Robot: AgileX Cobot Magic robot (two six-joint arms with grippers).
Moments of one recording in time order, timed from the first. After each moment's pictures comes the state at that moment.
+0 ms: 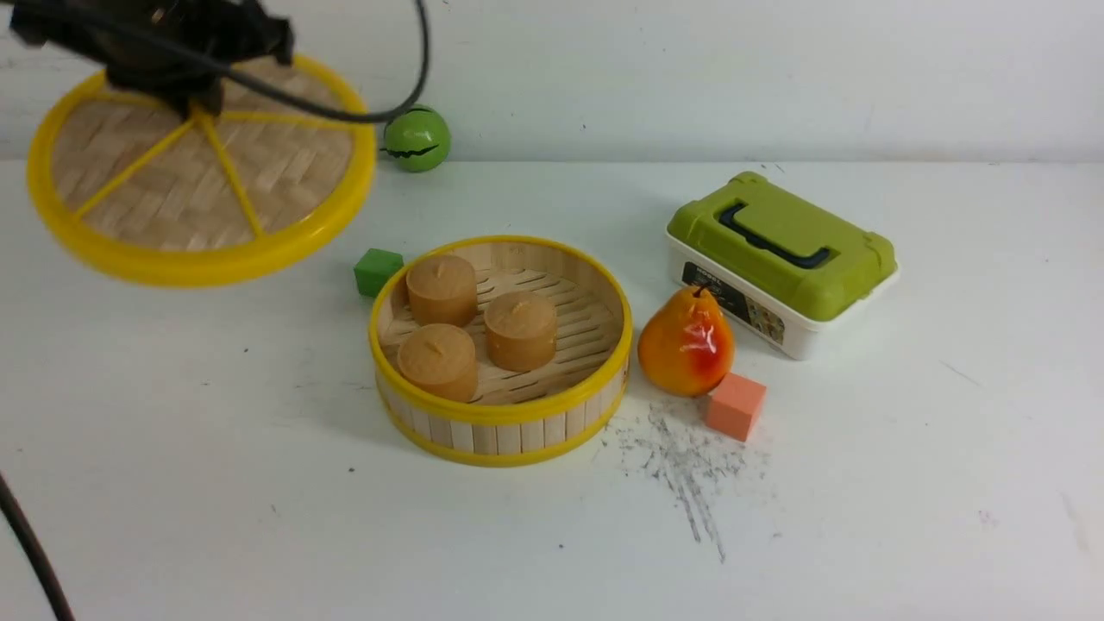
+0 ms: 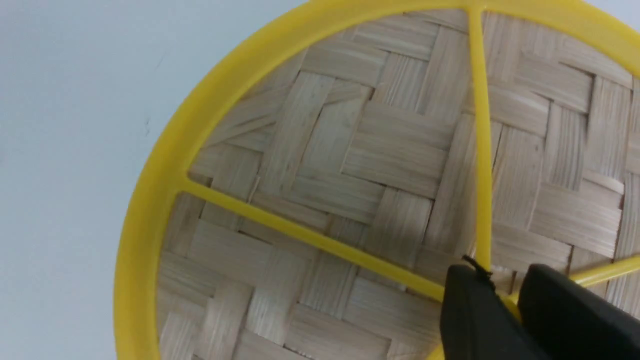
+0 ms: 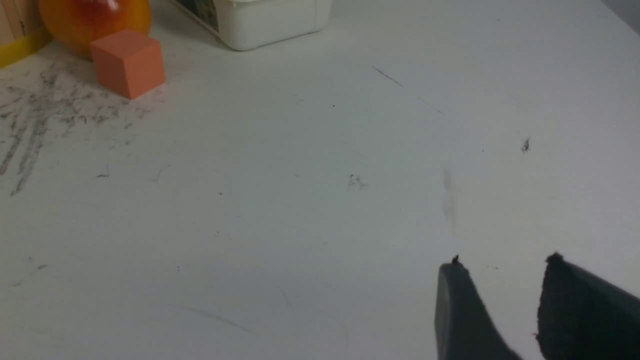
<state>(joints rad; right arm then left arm) -0.04 -0.02 0.02 -0.02 0.39 -0.03 -0.14 1.82 -1.88 0.24 1.04 -0.26</state>
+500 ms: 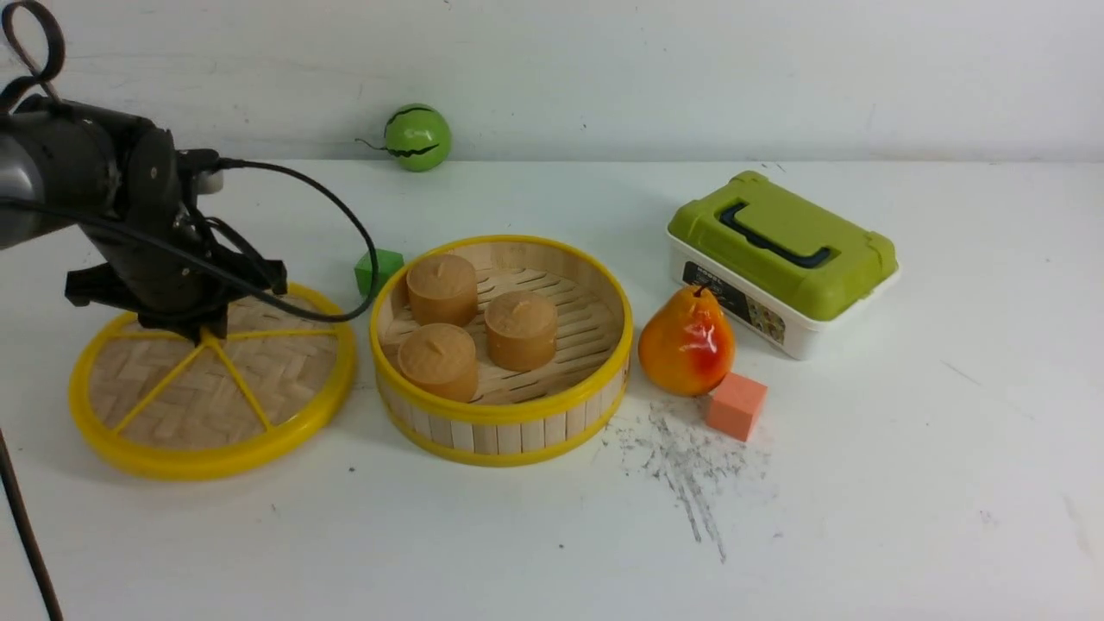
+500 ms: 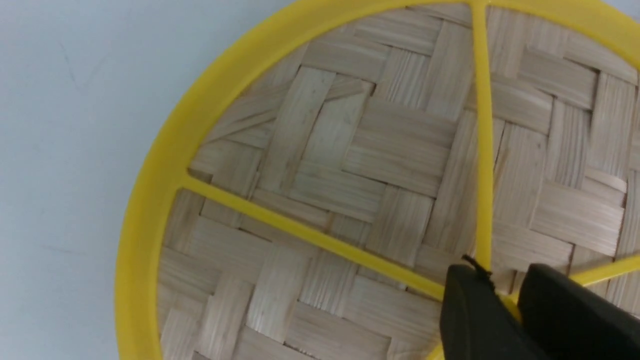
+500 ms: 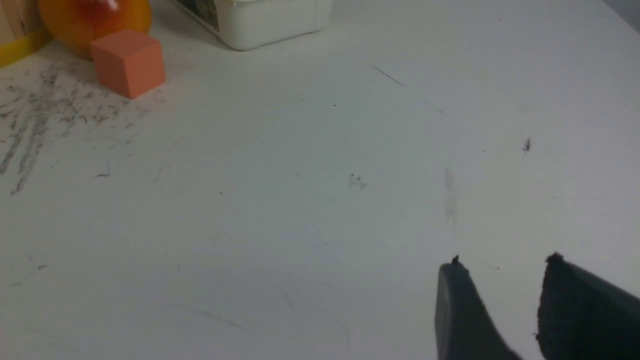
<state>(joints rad) -0.04 -0.02 0.02 -0.02 0.39 -0.03 -0.05 1.97 -1.50 0.19 0.68 -0.33</state>
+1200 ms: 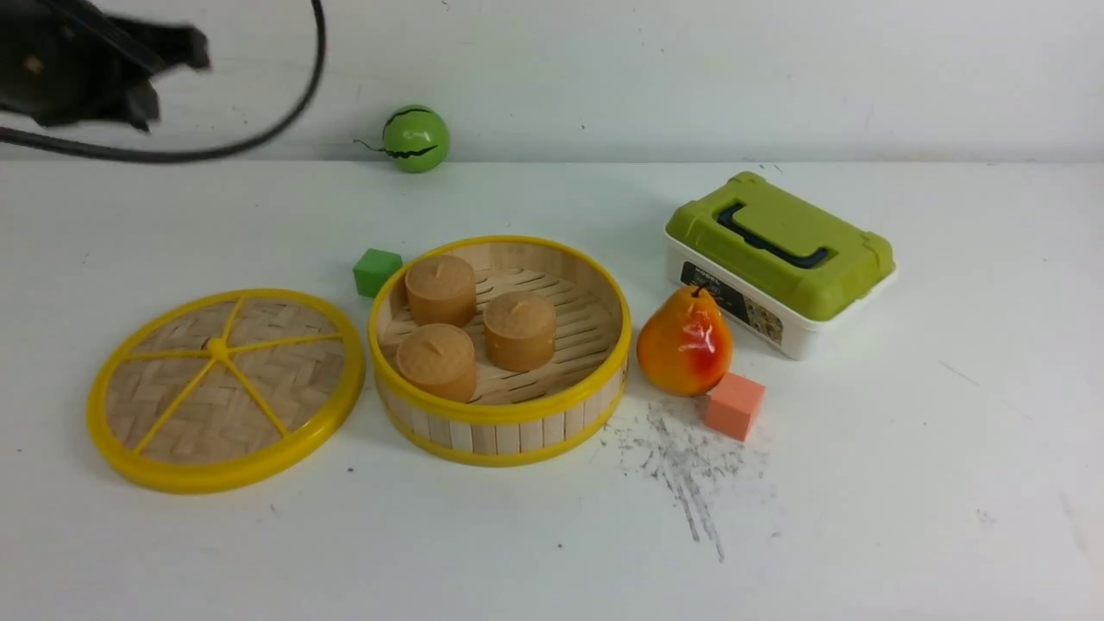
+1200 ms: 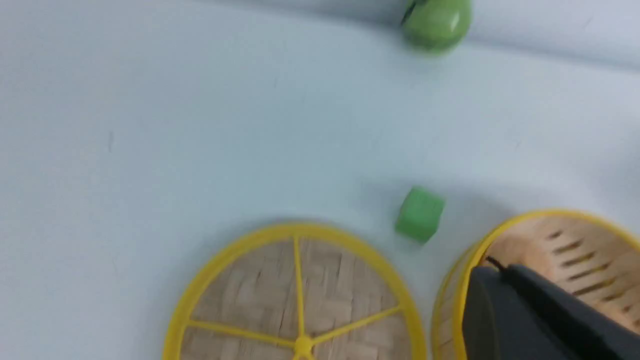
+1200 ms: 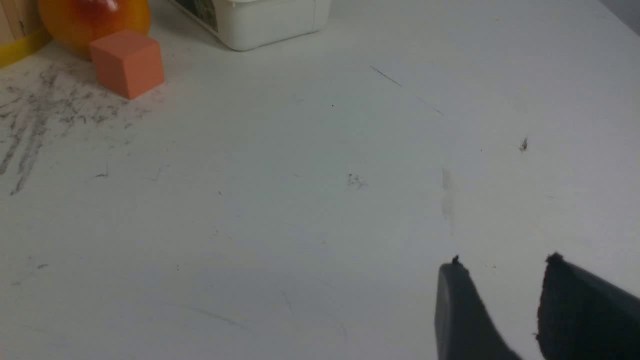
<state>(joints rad) -0.04 -0.02 0.02 -0.02 0.39 -0.03 -0.05 1.41 -1.49 0.00 0.69 -0.18</state>
